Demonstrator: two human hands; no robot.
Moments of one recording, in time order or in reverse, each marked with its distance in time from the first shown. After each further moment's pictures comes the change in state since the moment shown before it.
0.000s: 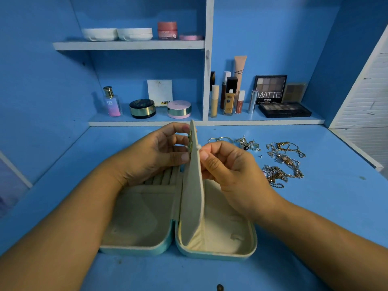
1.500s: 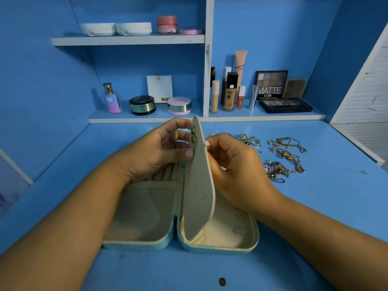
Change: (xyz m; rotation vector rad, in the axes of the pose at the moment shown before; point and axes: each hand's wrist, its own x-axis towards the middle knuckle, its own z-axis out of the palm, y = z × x) left_hand 0.003 -0.006 -0.003 0.028 -0.012 0.037; right_hand 0.001 0.003 -0.003 -0.540 0.059 -0.308
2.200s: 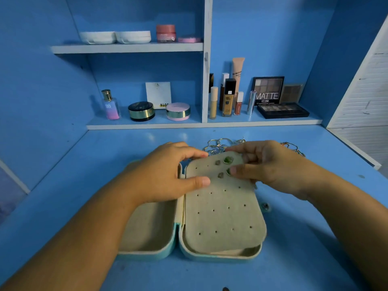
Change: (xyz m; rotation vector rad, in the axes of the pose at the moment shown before) left_hand -0.014 0.011 0.026 1.029 0.060 -0.038; right_hand 0.015 0.005 -0.068 0.062 -0.321 0.582
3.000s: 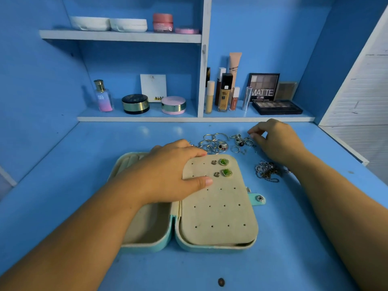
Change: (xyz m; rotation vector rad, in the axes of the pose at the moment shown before) left_hand 0.000 0.011 0.010 0.145 -0.084 -0.075; right_hand 0.064 0.055 -0.060 -0.820 0.538 -0.104
